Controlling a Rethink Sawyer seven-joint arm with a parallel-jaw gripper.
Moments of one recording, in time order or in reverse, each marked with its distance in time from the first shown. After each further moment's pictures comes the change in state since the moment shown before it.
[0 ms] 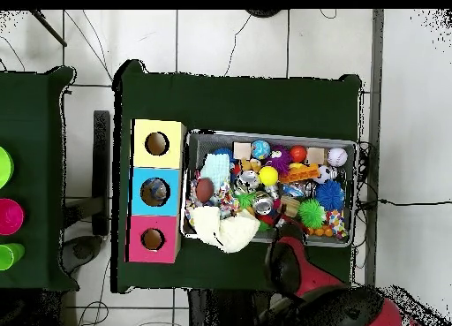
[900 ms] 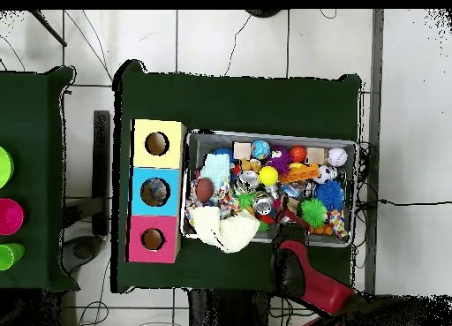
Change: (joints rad) arm -0.190 0.070 0.149 -0.001 -0.155 -0.211 0.104
